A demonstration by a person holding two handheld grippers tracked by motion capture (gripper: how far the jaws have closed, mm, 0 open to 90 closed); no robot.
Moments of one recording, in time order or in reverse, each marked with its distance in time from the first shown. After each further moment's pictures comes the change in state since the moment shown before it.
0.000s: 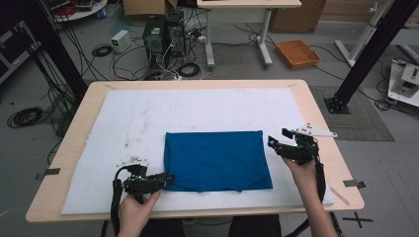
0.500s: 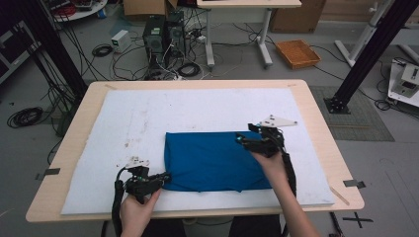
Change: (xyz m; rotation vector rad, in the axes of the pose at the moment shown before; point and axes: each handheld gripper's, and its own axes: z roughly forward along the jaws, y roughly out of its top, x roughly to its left) left arm -0.005 -0.004 0.002 -0.022 0.089 0.069; right arm 0.068 0.034 0.060 0.037 0.146 -0.062
